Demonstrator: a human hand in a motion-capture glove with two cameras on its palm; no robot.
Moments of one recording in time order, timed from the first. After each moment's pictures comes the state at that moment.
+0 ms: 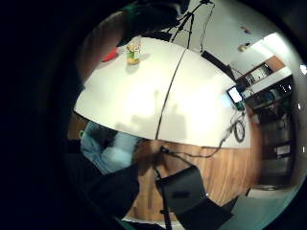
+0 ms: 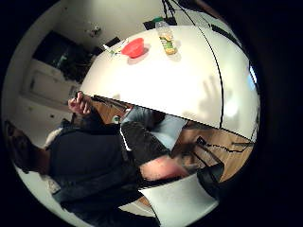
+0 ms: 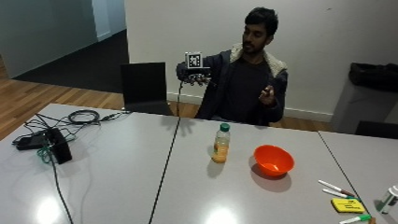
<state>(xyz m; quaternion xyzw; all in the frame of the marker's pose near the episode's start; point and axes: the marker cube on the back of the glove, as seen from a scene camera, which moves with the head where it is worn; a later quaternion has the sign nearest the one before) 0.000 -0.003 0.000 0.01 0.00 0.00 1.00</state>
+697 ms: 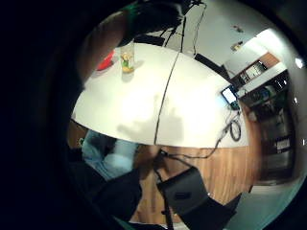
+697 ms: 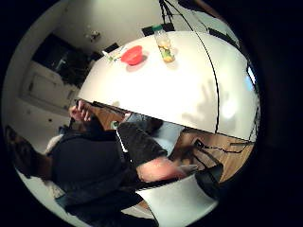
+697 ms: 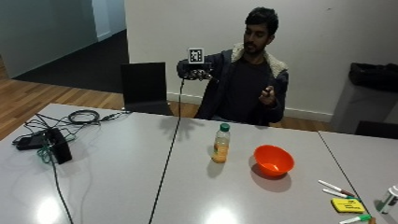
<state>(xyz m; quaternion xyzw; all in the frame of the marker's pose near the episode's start) 0.000 -0.049 -0.027 0.07 0.02 -0.04 1.00</state>
